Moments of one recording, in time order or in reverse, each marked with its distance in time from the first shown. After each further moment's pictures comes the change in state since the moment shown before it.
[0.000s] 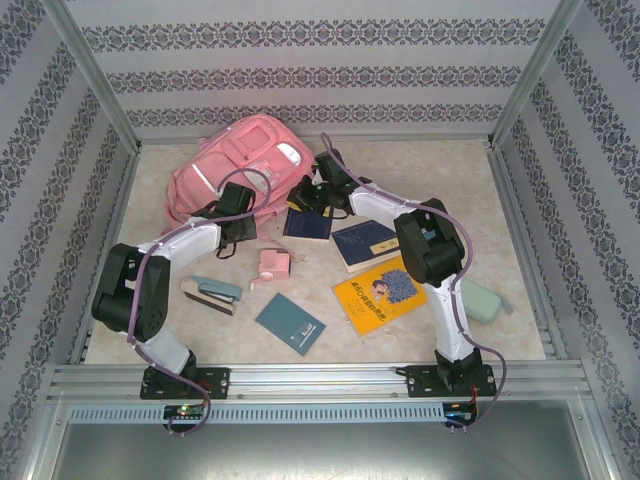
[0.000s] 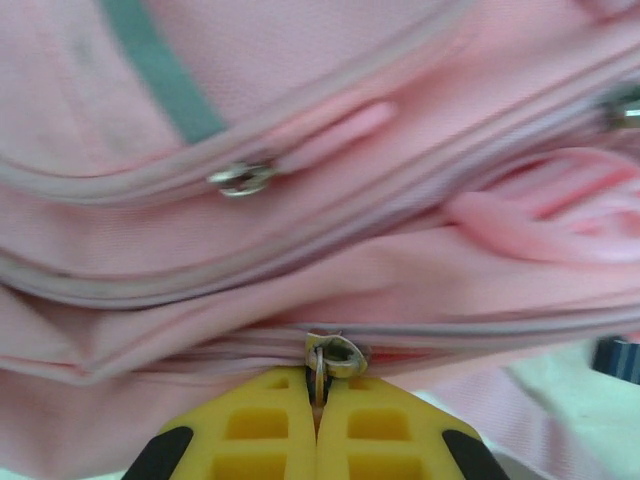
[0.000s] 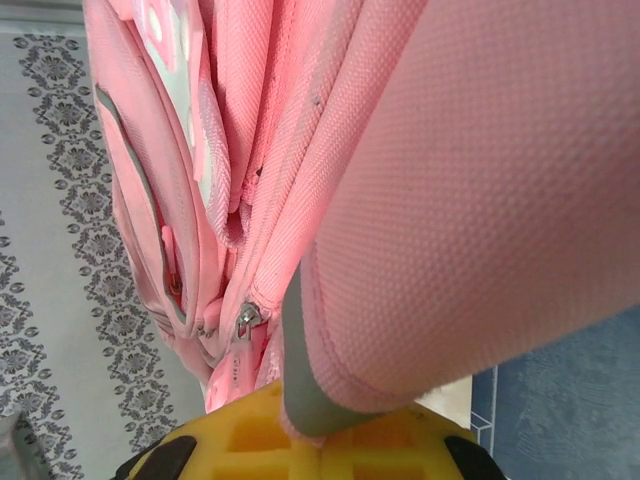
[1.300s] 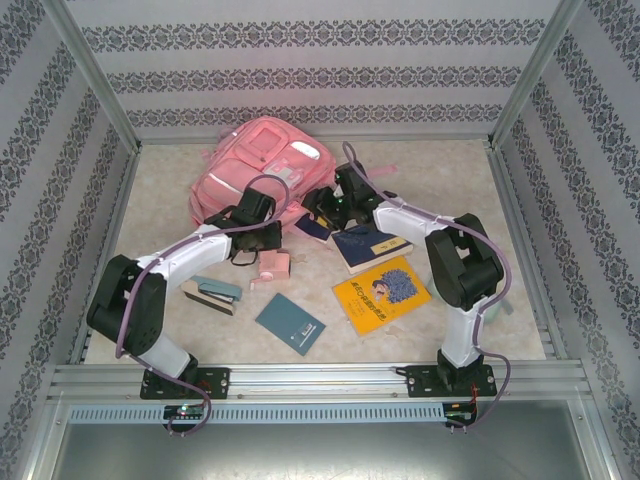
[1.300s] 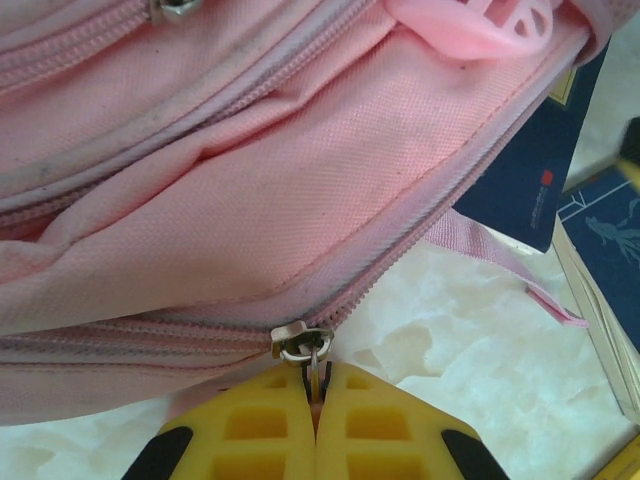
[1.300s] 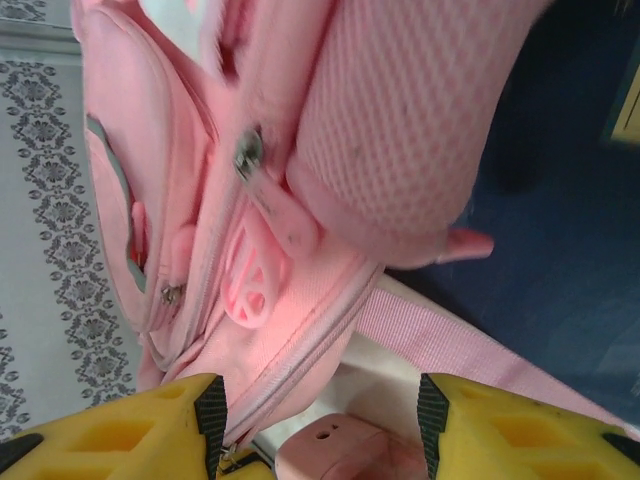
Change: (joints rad) left arm -0.193 -0.064 0.011 -0.021 0.238 -0.076; right arm 0.008 -0.295 -0.361 0.037 0.110 0.011
